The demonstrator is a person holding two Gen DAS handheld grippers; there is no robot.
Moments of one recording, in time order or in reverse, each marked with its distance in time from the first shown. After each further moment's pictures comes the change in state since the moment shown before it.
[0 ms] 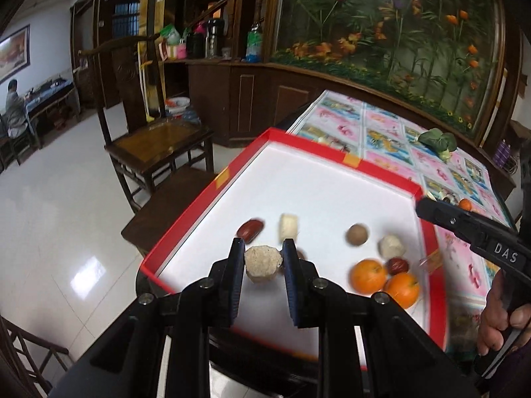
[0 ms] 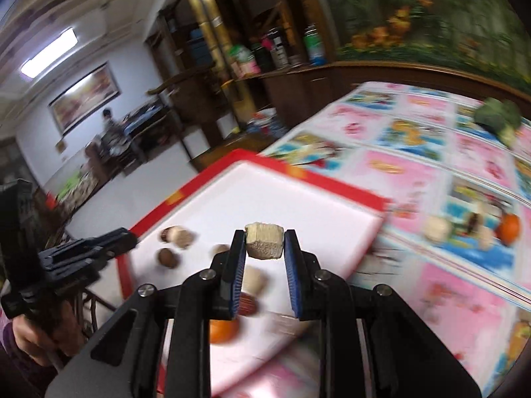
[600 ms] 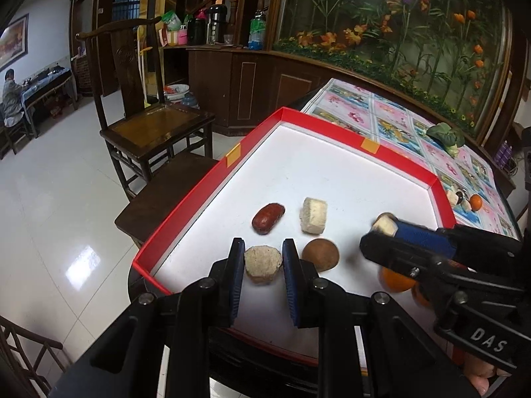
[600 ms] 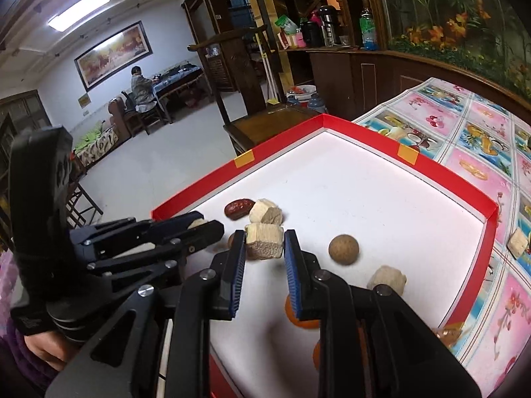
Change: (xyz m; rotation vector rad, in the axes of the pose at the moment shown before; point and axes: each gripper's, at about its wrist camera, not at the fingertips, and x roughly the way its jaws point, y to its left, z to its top) left arm 0.025 0.022 -0.007 -0.024 0.044 -0.020; right arm 0.057 0.082 -0.015 -0.139 0.118 0.057
